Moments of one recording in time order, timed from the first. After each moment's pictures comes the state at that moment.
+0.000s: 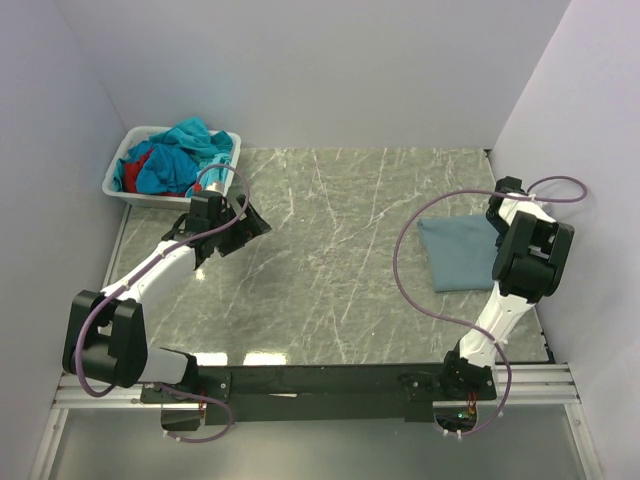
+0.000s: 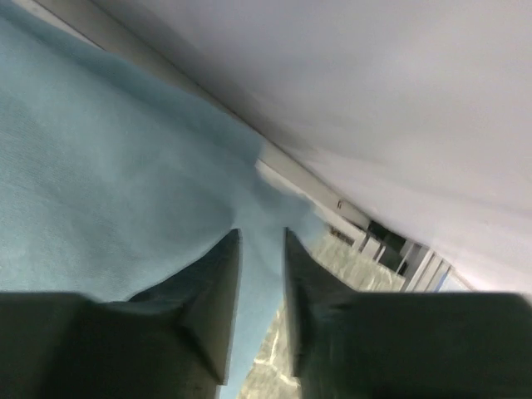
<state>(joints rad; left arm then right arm) -0.24 1.36 0.85 -0.19 0.16 -0.74 -0.36 1.96 1.34 -0.73 0.76 0.29</state>
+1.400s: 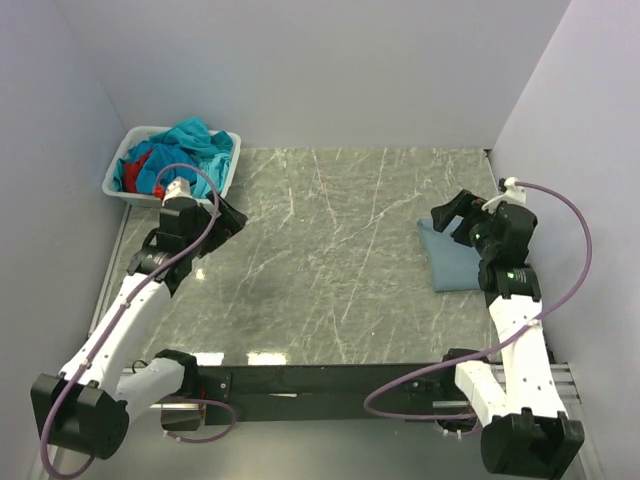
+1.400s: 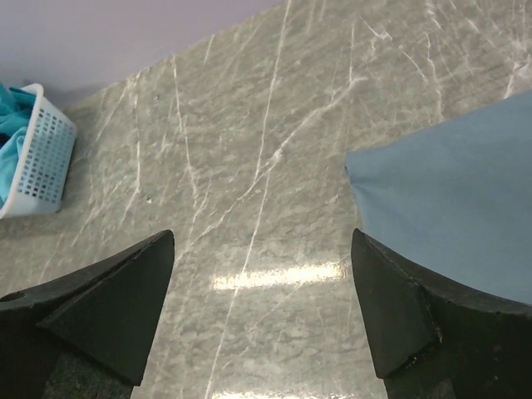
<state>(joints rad) -0.24 1.01 0.85 -0.37 -0.04 -0.81 -0.13 0.85 0.81 -0.29 -0.22 0.41</state>
